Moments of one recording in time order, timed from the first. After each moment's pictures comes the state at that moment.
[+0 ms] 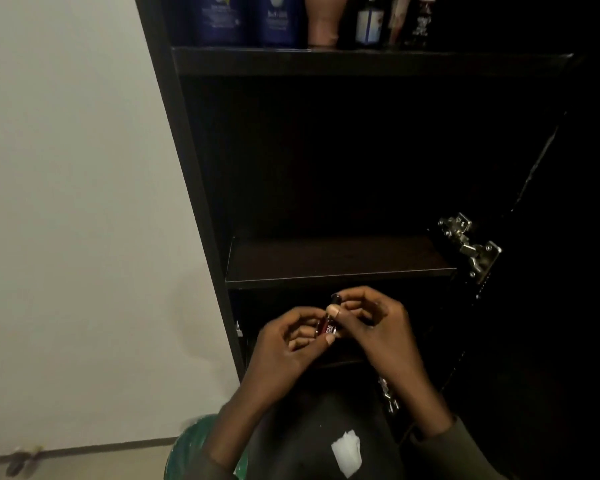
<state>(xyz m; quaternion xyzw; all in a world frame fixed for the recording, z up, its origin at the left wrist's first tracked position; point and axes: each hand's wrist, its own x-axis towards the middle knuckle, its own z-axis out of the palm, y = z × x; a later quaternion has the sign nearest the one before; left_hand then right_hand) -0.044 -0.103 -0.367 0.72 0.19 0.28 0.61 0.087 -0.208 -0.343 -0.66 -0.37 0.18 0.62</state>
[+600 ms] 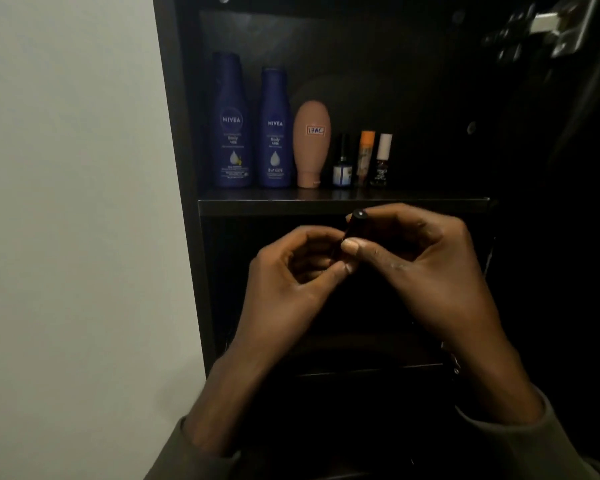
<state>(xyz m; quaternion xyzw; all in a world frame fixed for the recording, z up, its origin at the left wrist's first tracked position) -0.020 -0.101 -0.145 0.76 0.01 0.46 0.45 0.092 -0.220 -0.115 -0.63 -0.53 -0.09 0.56</state>
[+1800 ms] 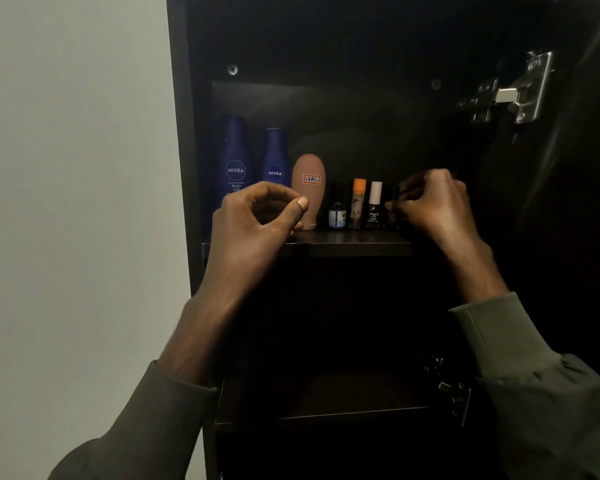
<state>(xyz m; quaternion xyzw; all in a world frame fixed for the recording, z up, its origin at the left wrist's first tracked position) -0.015 -0.061 -0.061 0.75 0.11 0.55 0.34 0.204 -0.171 -0.022 -0.80 -0.32 -0.19 0.47</state>
